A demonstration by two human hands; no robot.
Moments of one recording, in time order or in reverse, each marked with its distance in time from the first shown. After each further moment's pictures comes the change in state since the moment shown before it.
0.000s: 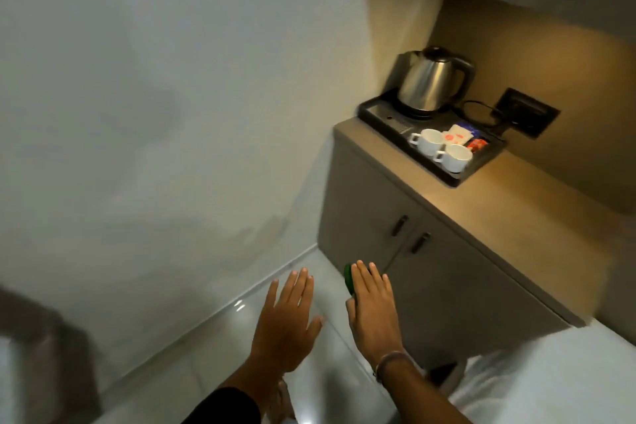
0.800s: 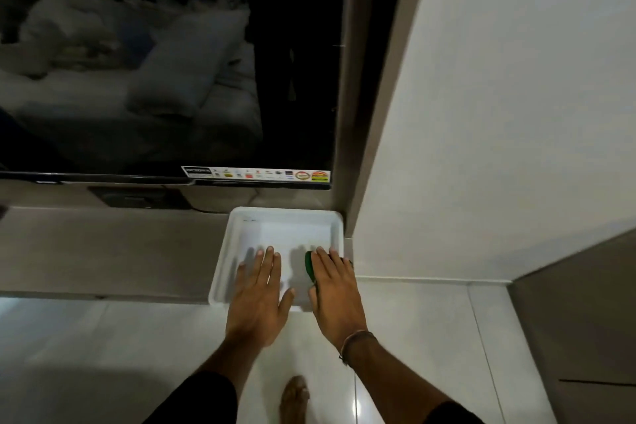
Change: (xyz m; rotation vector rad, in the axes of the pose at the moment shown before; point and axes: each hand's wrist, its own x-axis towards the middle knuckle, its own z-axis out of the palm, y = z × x) left_hand -0.420 -0.395 -0.023 -0.054 0.076 -0.885; right_hand -0.136 -0.524 0.236 0.141 -0.410 -0.769
